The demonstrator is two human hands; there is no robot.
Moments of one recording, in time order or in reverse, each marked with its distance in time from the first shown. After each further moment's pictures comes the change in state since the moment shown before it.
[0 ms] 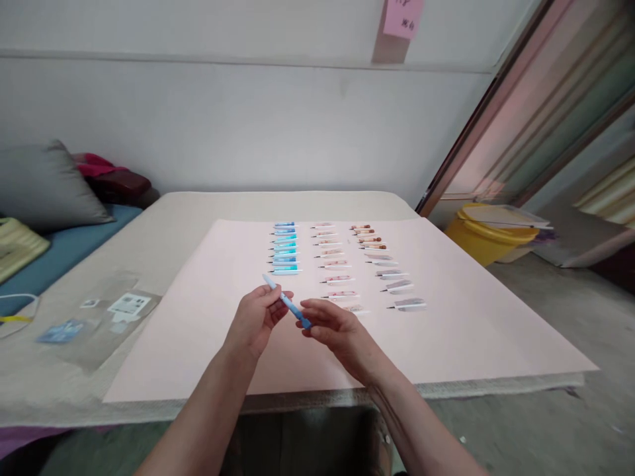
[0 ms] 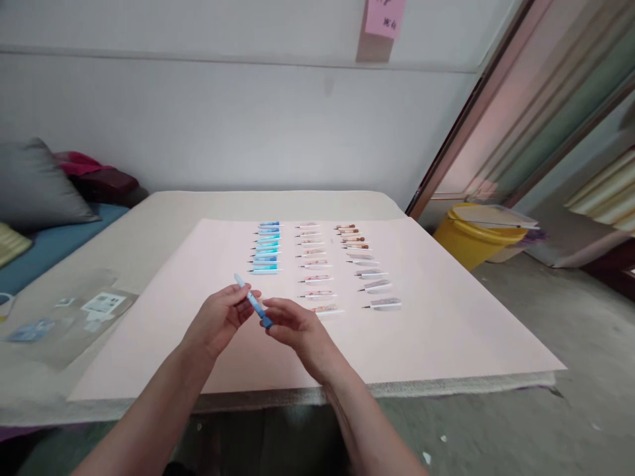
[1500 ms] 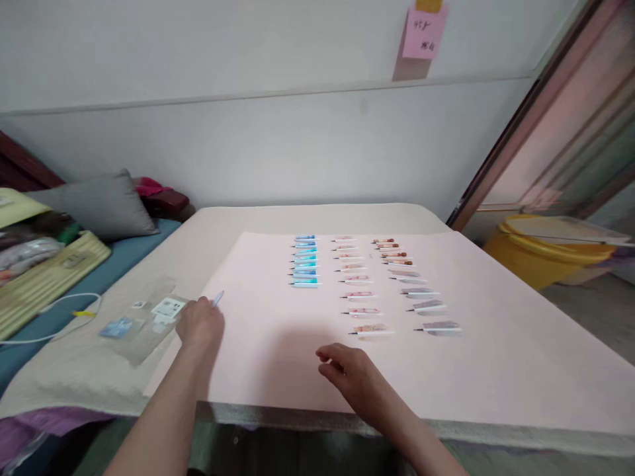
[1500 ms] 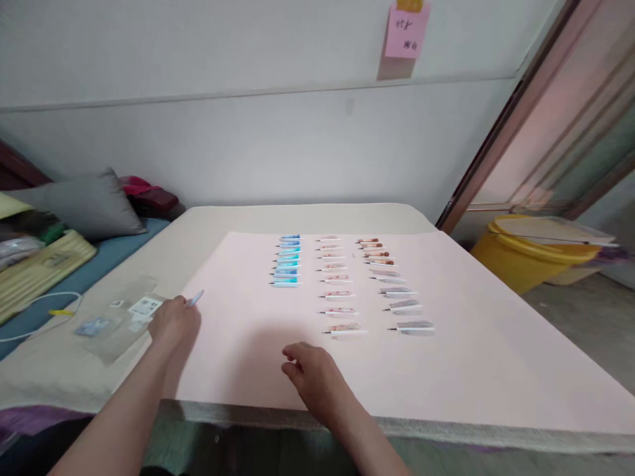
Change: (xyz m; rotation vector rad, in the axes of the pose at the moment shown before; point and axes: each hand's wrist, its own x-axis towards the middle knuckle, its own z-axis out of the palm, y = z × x) left_hand 0.033 0.057 -0.153 1.727 0.892 0.056; right_hand -0.007 0.020 0.000 -1.026 -0.046 -0.014
